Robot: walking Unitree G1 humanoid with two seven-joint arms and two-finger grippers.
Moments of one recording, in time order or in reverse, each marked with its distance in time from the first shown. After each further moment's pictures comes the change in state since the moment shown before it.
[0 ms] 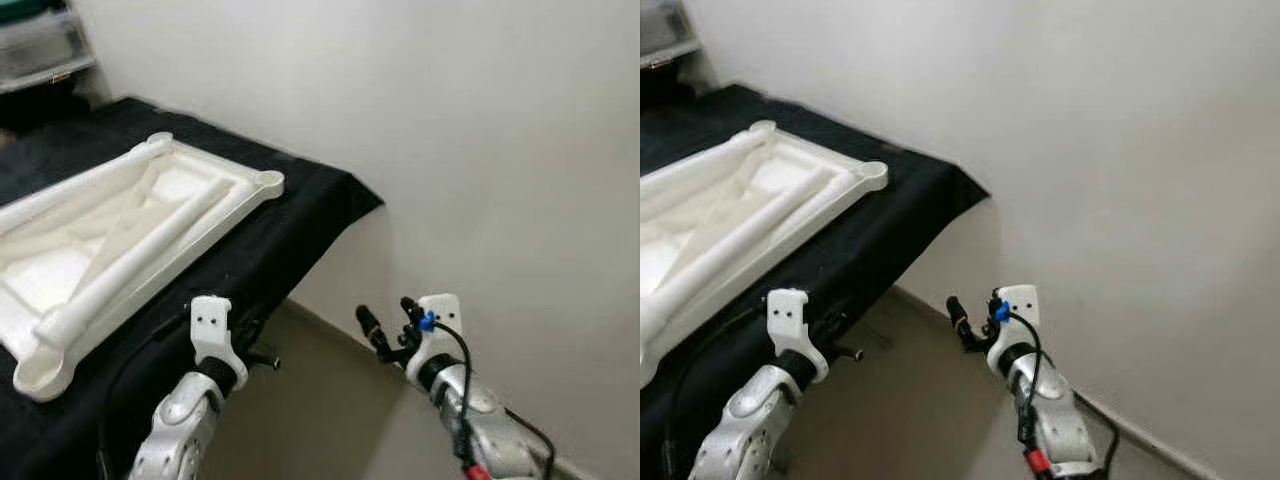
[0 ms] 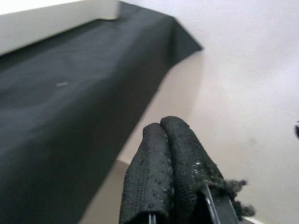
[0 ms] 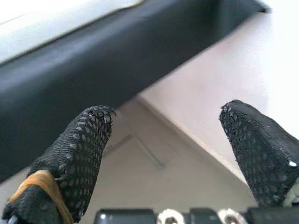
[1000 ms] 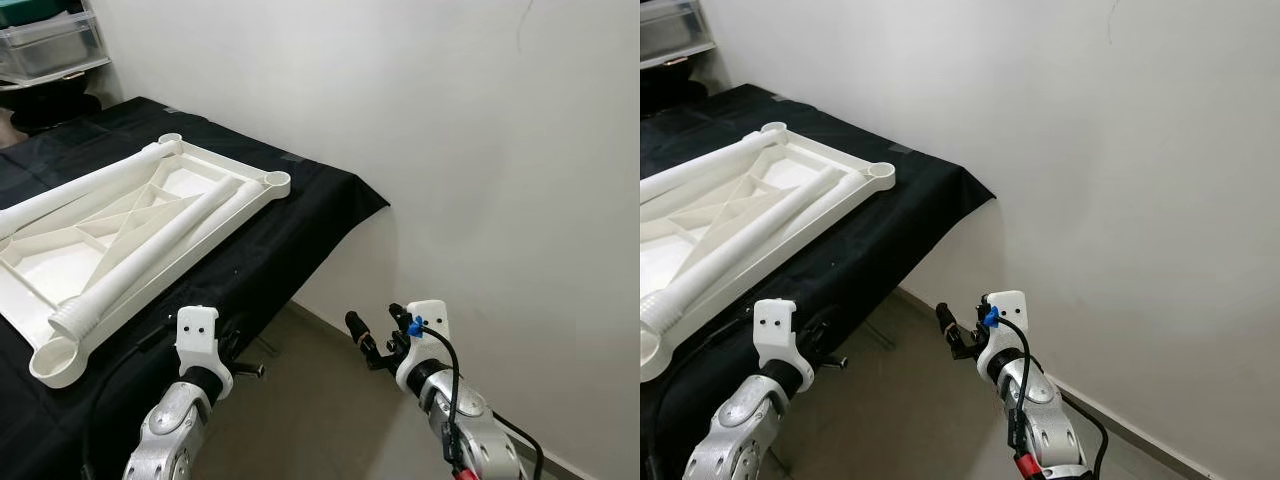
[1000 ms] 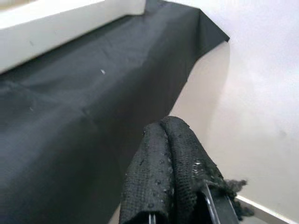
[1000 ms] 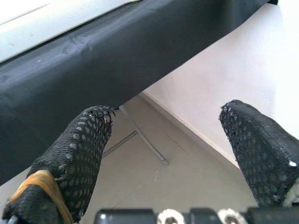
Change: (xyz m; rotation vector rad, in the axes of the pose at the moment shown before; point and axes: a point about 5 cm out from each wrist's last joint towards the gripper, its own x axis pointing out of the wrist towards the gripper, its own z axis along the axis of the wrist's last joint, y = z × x) left arm 0.003 0.007 0.001 0.071 0.010 0.076; right arm 0.001 -0.003 -0.001 -0.005 0.009 -0.015
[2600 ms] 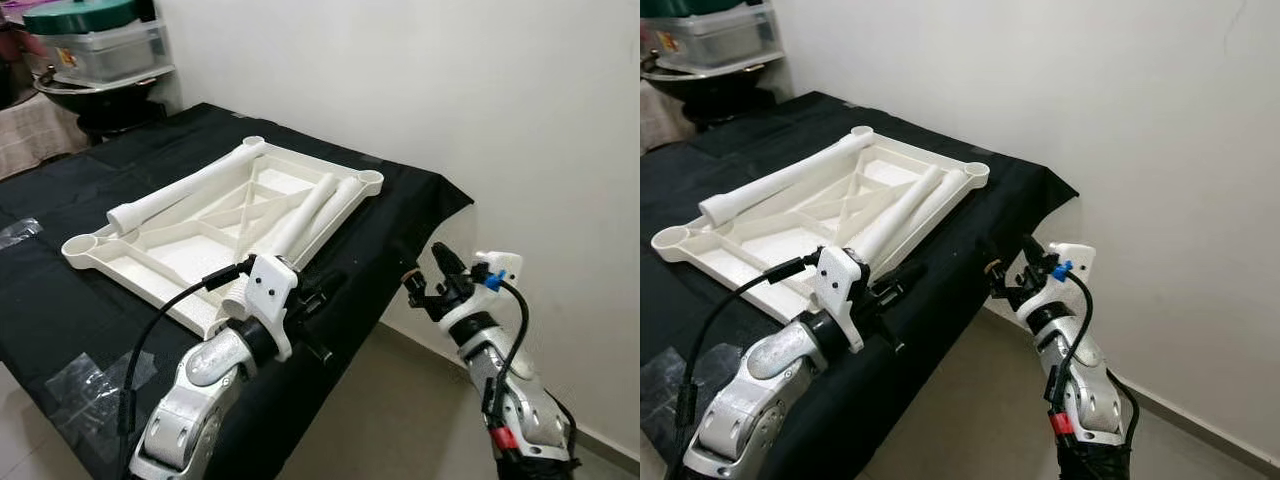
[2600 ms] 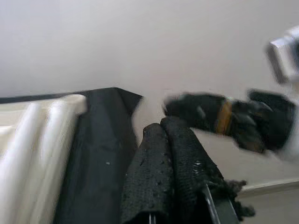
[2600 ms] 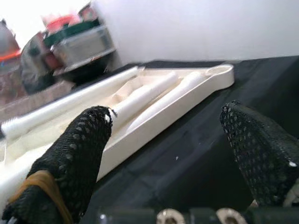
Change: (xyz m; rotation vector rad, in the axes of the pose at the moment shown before) left arm 0.014 -0.081 0.090 0.170 -0.267 -0.535; right arm 0.002 -0.028 0.078 0.076 -0.310 0.053
